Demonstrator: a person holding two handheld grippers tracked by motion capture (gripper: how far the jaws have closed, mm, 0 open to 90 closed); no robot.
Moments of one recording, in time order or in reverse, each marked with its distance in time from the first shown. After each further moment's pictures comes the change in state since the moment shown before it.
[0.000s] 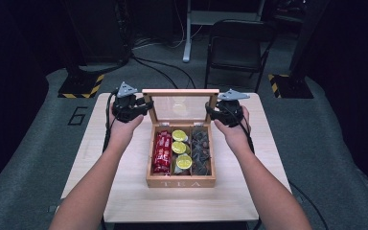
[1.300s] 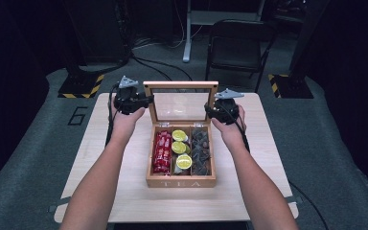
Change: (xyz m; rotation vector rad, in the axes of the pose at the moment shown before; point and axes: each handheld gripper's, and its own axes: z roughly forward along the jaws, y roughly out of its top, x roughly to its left) left arm 0.011 0.012 0.015 0.010 0.007 -0.068; right arm -0.005 -0.006 0.027 0.036 -0.038 0.005
